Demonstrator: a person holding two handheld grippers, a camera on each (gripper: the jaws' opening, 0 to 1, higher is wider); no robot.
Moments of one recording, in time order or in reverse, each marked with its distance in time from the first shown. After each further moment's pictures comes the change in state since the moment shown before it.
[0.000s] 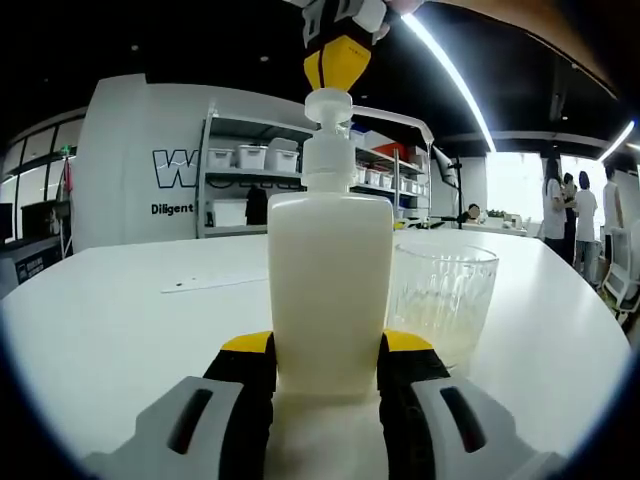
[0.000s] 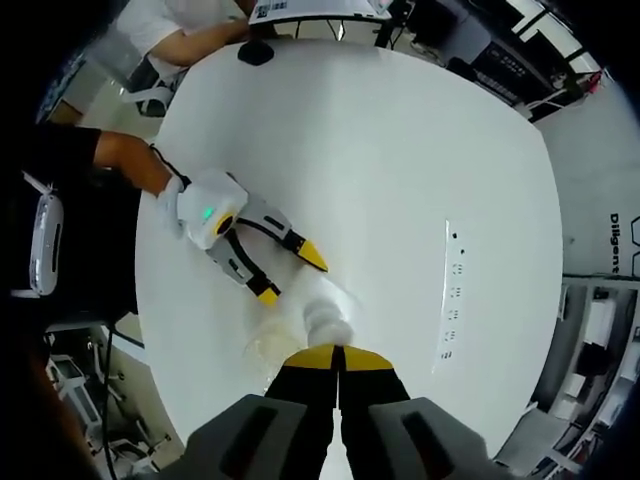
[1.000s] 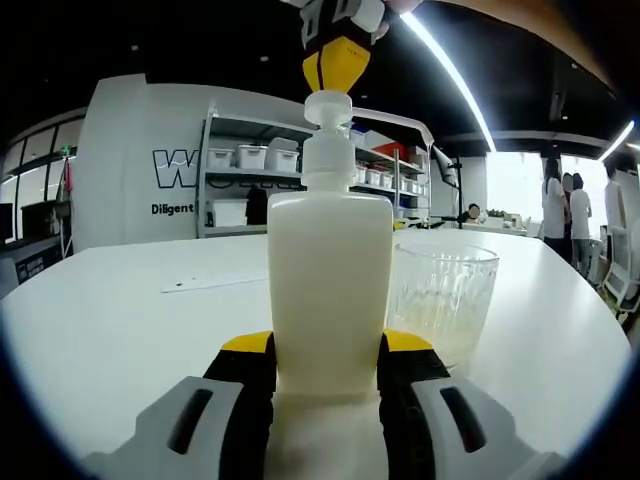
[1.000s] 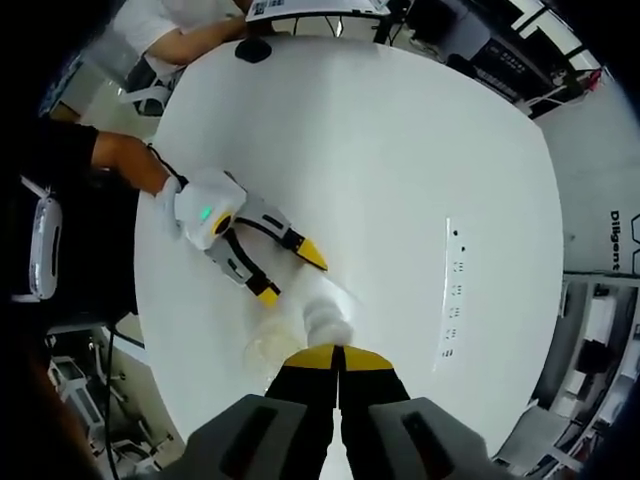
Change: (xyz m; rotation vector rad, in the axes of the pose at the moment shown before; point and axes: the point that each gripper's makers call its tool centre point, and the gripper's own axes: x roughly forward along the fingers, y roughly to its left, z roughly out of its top) left arm 0.000 -0.001 0.000 0.001 0.000 0.000; right arm 0.002 0.000 0.000 0.011 0.010 0.003
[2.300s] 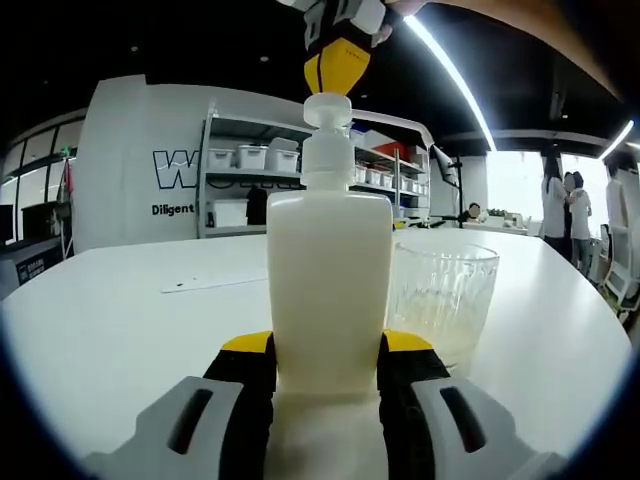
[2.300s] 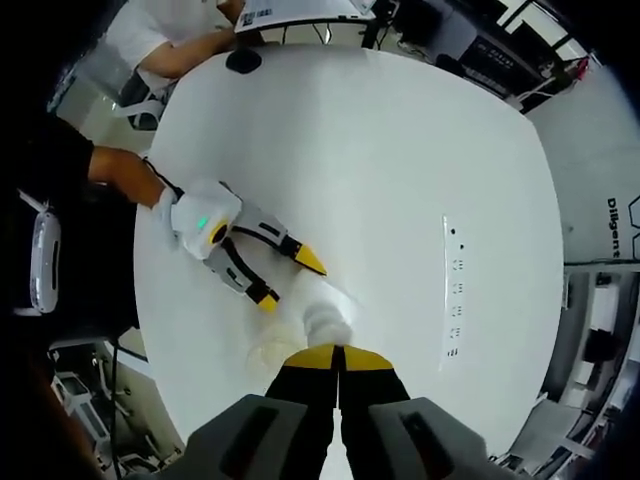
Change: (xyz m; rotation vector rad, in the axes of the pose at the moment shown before) left arm -0.008 -0.004 -0.002 0.004 0.000 0.006; right arm 0.002 0.001 0.000 0.050 -0.038 -0.002
